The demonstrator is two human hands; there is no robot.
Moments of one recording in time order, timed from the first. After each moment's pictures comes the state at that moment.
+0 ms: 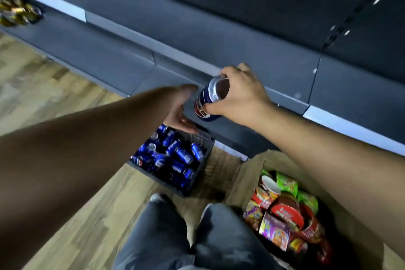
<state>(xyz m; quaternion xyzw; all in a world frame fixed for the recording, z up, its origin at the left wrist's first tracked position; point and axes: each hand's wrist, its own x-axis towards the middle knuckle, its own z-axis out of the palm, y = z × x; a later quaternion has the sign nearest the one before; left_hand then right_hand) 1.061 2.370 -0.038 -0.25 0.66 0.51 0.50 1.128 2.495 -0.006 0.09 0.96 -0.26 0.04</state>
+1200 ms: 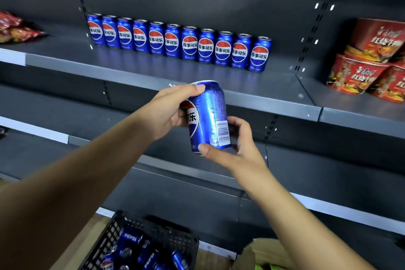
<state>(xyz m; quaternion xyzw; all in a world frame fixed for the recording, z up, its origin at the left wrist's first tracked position) 1.010 2.380 0.153 0.25 0.59 0.72 0.26 1.145 2.479 0.112 0.11 0.76 -0.61 -0.19</state>
